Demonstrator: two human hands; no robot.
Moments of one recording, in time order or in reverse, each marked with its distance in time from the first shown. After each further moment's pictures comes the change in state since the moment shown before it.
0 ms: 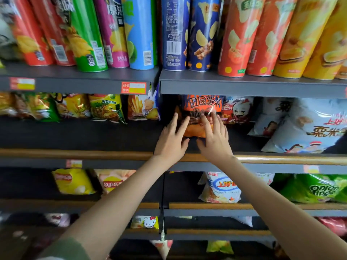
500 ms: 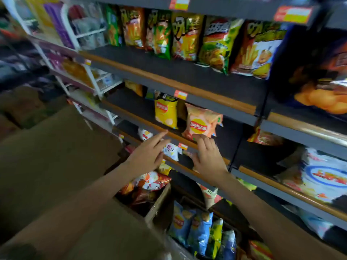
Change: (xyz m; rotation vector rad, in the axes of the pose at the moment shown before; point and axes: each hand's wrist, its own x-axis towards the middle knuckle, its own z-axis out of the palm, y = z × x) left_hand -0.343 -0.141 -0.103 0.217 -0.165 -0.229; right_hand -0.164 -0.216 0.098 0.377 -0.396 -0.499
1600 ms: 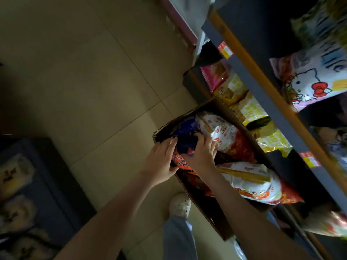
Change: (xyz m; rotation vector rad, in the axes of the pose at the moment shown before) left_hand -0.304 -0.404 0.361 -0.219 -0.448 -0.721; right_hand 0.126 -0.177 0.669 0.193 -0.855 0.437
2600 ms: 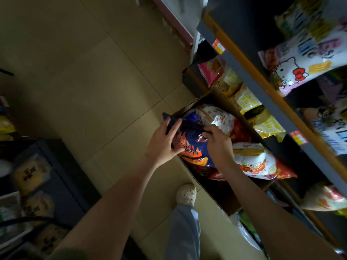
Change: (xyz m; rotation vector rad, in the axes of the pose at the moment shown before) left_hand -0.008 0.000 -0.038 -0.296 0.075 -0.088; right_hand -0.055 -0.006 -0.058 0.443 0.145 0.006
